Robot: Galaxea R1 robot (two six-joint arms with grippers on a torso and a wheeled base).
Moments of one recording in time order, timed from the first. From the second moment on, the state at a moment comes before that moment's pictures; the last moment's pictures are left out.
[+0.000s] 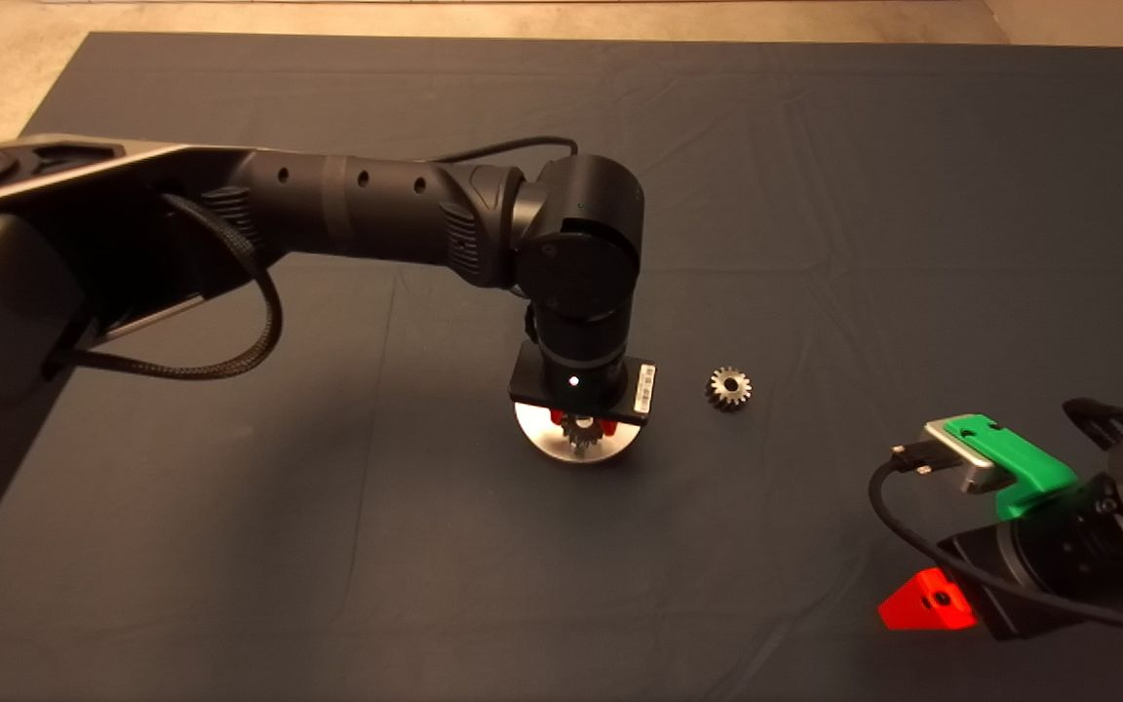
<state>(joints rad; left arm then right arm) -0.40 2.91 -1.15 0.27 1.53 -1.53 0.46 2.22 -0.34 -0.04 -1.53 1.72</state>
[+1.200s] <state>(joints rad) -0.39 2.91 -1.19 0.26 1.53 -1.48 0.46 2.22 -0.34 -0.04 -1.53 1.72</state>
